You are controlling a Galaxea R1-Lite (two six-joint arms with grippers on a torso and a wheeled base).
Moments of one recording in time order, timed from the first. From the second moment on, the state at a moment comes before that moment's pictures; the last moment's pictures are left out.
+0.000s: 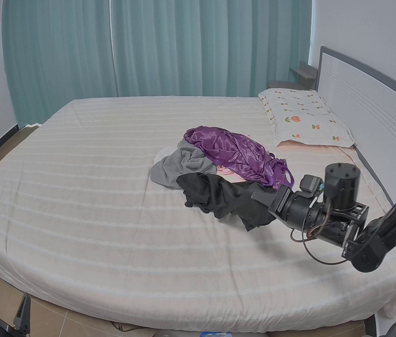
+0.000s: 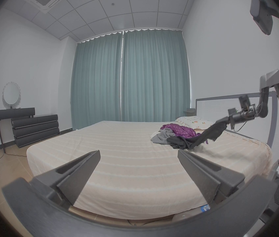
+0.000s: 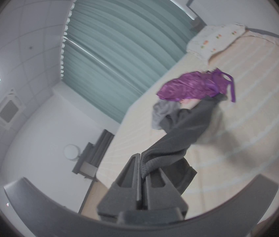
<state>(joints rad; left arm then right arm) 0.00 0.02 -0.02 0.00 0.01 0.00 0.54 1.94 -0.63 -1.07 0.10 0.84</state>
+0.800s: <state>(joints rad) 0.00 0.07 -0.14 -0.05 -0.12 -0.10 0.66 1.51 -0.63 -1.08 0.19 0.84</state>
